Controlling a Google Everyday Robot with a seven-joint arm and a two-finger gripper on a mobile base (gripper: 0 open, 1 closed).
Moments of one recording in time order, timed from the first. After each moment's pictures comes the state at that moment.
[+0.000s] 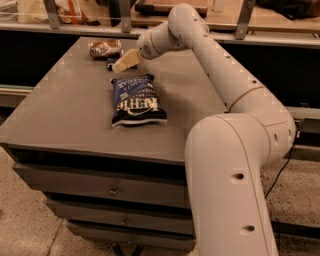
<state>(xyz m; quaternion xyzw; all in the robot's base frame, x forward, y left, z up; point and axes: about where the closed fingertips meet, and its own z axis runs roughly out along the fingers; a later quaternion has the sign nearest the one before) 0.846 0.094 0.858 -0.48 0.72 0.24 0.44</state>
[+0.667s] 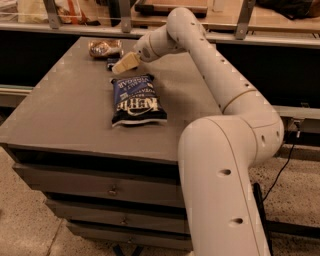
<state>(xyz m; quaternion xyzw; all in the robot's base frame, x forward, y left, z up) 0.852 0.100 0.842 -0.48 0.72 0.25 0.43</state>
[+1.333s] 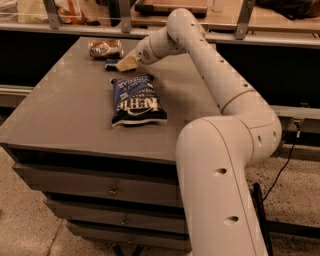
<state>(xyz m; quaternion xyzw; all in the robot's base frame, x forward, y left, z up) 0.843 0.099 0.826 -0.47 0.74 0.27 0.39</state>
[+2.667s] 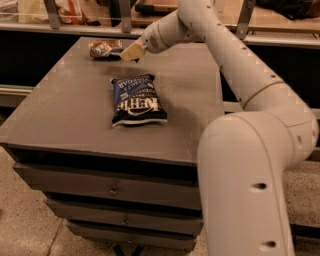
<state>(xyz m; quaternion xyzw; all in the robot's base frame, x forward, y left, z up) 0.808 0.082 0.892 -0.48 0.73 0.27 0.41</state>
